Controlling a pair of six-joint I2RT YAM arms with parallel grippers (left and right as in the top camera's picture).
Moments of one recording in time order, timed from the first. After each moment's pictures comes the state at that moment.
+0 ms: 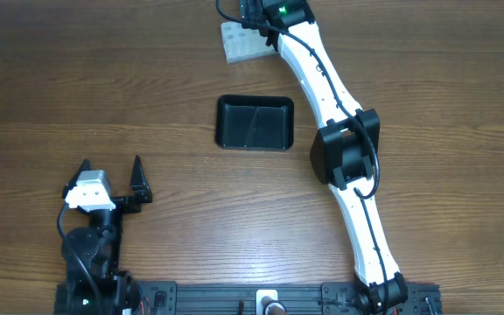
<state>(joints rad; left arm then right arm) 0.05 0.01 0.01 -0.07 0.00 -0.10 0.39 2.61 2.60 -0.80 0.31 0.19</state>
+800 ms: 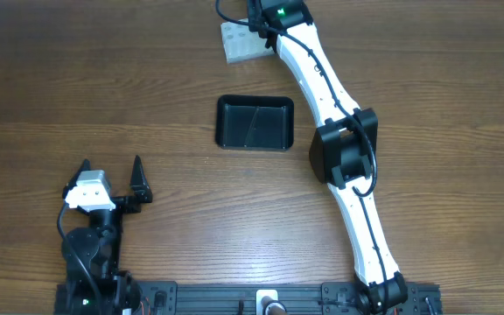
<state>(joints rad) 0.05 0.01 0.01 -0.07 0.00 -0.10 0.39 2.63 2.60 -0.80 0.31 0.20</state>
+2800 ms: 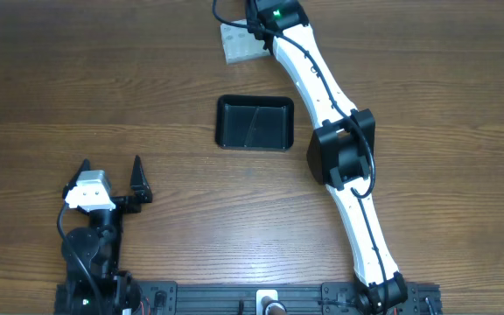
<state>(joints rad) 0.05 0.01 0.01 -0.07 0.00 -0.10 0.41 2.62 2.60 -0.81 0.38 0.20</state>
